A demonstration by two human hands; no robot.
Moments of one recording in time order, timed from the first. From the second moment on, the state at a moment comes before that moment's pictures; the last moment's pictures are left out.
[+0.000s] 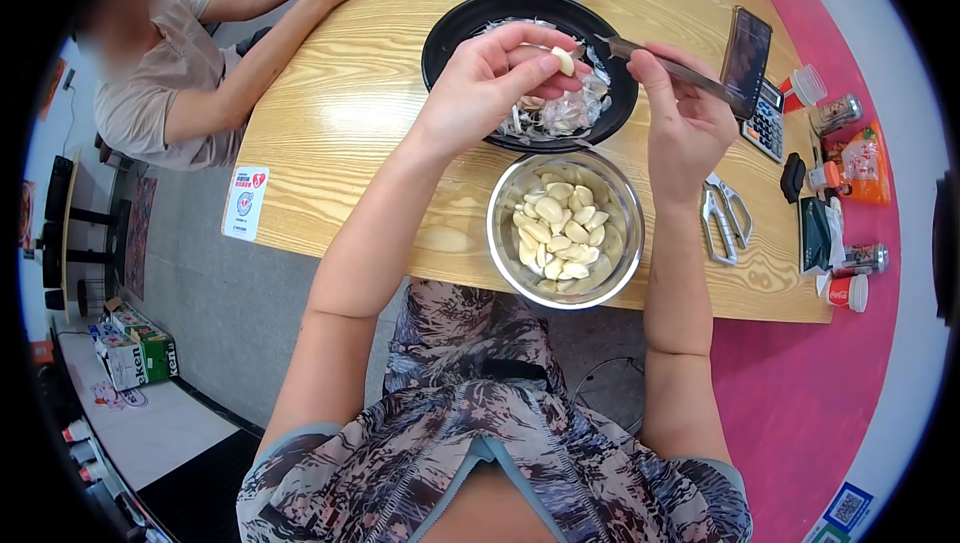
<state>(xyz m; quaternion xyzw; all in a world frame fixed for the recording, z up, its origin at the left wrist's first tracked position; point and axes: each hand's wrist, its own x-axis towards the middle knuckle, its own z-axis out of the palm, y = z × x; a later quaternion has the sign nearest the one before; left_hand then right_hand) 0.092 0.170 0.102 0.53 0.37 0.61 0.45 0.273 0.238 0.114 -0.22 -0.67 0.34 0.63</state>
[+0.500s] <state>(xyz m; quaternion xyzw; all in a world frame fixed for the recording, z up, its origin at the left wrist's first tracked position) 0.087 0.168 0.104 0.59 0.40 0.57 0.41 0.269 0.242 0.111 -0.24 -0.65 0.35 0.62</state>
